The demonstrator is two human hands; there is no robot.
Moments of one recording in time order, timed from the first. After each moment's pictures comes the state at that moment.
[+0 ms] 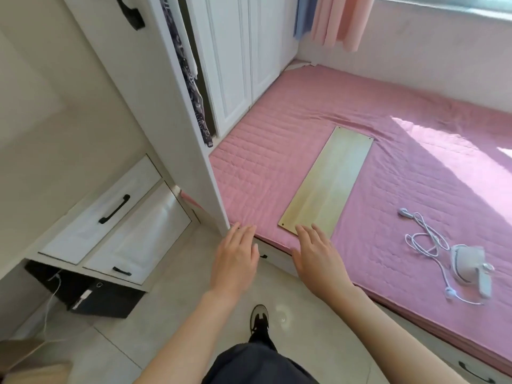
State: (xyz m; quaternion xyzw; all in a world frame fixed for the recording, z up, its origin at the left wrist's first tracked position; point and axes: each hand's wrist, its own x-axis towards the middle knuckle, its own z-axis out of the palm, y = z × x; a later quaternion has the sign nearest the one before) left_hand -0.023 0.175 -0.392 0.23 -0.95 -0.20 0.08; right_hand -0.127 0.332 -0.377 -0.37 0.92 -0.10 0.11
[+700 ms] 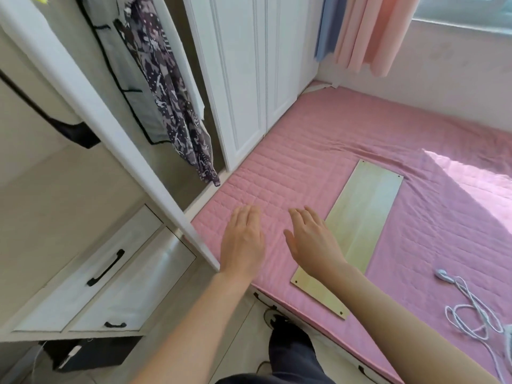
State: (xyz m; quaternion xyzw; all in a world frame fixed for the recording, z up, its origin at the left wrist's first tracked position) left_hand -0.230 0.040 -0.357 0.28 -0.94 -0.18 0.12; right_hand -0.331 0.160 -0.352 -0.43 0.90 -0.11 0.07
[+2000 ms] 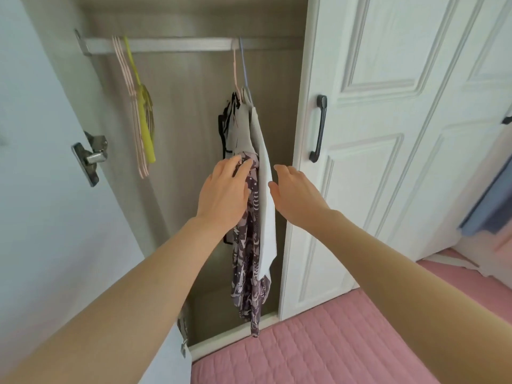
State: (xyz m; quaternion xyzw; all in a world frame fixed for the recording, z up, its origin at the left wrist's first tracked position) left_hand -0.433 -0.331 -0.149 0.45 -0.84 0.11 0.28; right_hand -0.585 -0.278 -0.132 -0.69 0.68 -0.23 -0.03
